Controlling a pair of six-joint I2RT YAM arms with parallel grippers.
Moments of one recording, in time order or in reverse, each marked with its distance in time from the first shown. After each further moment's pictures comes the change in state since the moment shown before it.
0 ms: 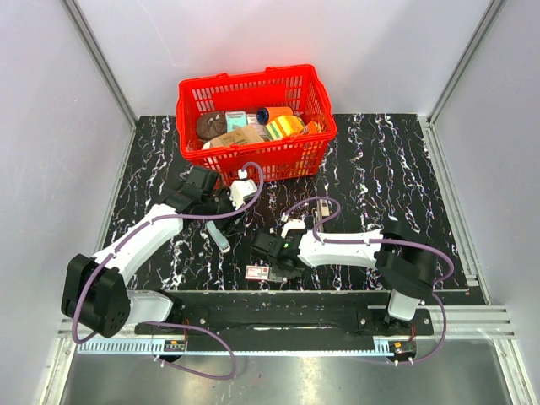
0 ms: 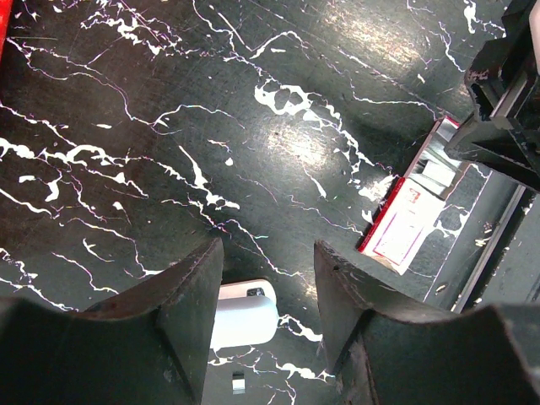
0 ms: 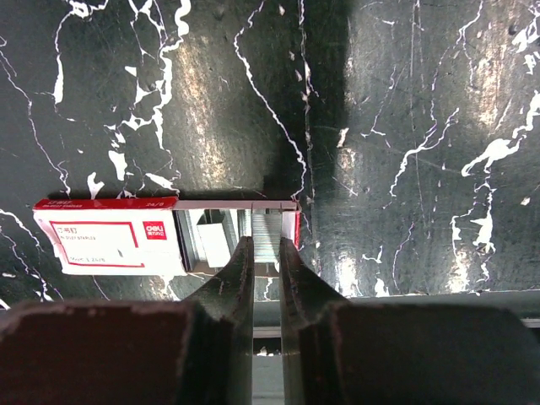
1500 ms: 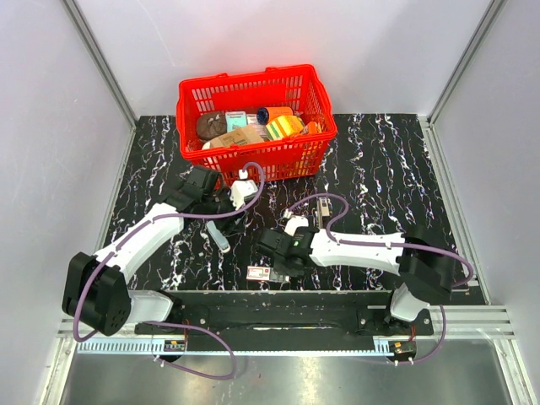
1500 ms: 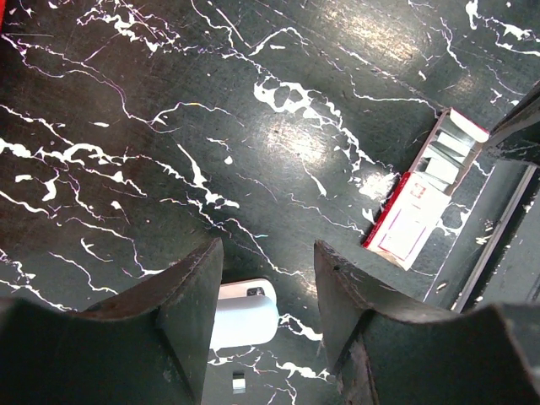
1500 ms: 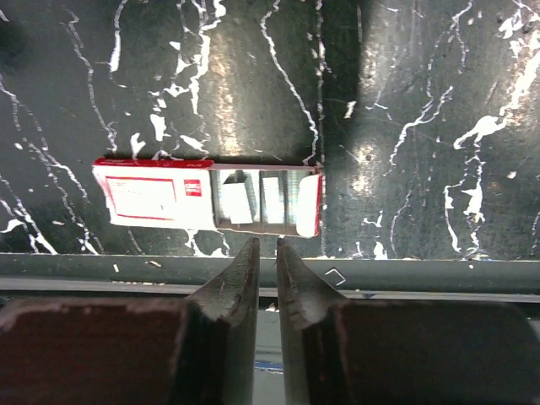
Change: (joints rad) left arm 0.000 0.011 0.005 -0.007 0.000 0.000; right arm 0.005 -0.104 0.005 -0.030 -0.032 -0.018
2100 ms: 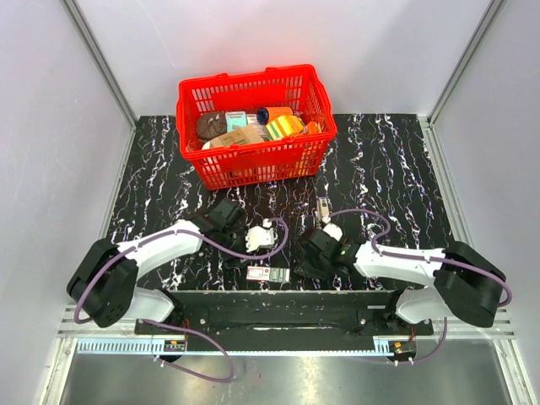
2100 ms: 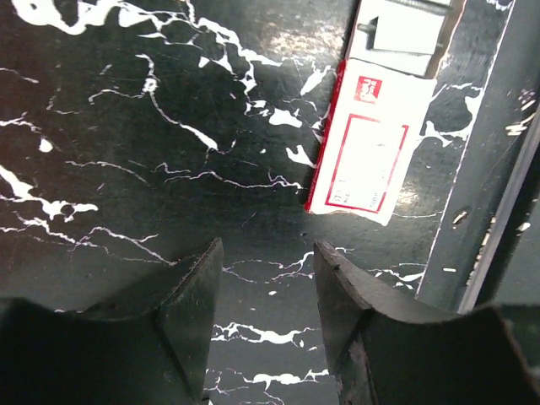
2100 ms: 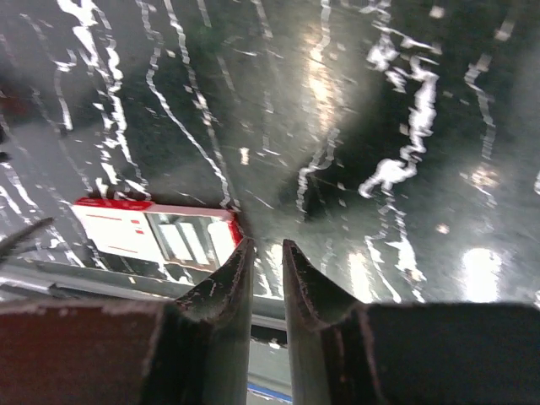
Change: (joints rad) left arm -0.222 0.056 -0.197 0.028 -0.123 0.206; right arm -0.192 -0.320 -0.509 0.414 -0.159 0.033
